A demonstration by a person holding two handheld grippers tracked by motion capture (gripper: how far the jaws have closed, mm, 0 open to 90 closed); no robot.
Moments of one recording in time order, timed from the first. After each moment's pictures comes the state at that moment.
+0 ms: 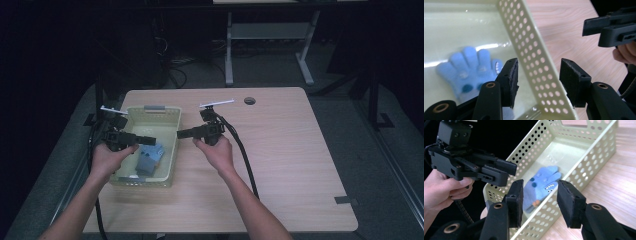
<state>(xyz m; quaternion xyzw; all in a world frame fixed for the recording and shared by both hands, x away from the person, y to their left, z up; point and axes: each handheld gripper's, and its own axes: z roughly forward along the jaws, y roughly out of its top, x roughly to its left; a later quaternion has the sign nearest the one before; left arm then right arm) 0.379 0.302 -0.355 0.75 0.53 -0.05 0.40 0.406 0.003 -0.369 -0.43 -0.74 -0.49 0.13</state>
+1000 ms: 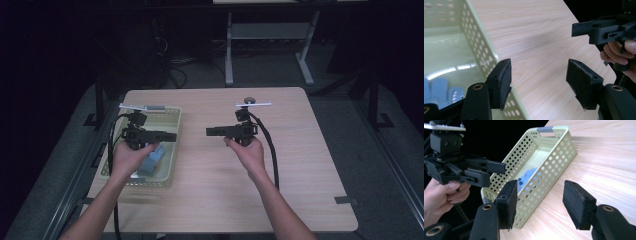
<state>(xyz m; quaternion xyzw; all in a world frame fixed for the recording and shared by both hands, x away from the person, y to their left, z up) 0.373 0.242 -0.343 0.75 0.49 -0.04 0.44 0.396 -0.085 -0.370 -0.46 -0.71 -0.52 0.12</state>
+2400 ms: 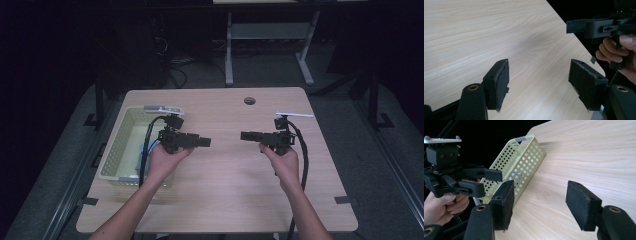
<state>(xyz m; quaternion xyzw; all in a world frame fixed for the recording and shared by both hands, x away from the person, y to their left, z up) 0.368 0.153 -0.353 0.77 0.43 -0.06 0.46 0.366 -0.177 -0.379 -0.52 -0.66 -0.54 0.09</state>
